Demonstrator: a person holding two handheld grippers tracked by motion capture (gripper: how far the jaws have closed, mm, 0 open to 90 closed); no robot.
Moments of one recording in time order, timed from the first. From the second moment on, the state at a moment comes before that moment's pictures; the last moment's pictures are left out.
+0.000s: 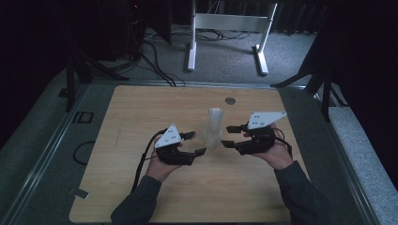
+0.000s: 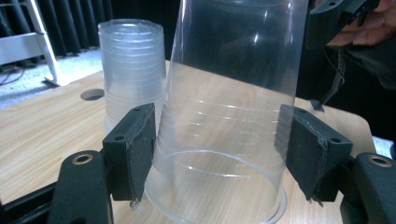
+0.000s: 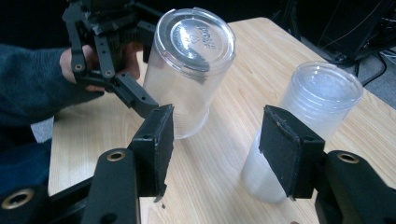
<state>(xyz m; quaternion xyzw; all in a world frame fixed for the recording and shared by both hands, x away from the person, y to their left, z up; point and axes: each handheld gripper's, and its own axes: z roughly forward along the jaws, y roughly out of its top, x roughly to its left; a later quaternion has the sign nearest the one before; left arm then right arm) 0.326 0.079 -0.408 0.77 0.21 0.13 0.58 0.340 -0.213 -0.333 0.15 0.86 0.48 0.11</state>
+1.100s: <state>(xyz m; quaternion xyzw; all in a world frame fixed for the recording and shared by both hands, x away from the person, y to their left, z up) 0.330 0.073 -0.402 0.83 0.17 0.11 0.52 0.334 -0.209 -0.318 0.10 0.92 0.36 0.12</state>
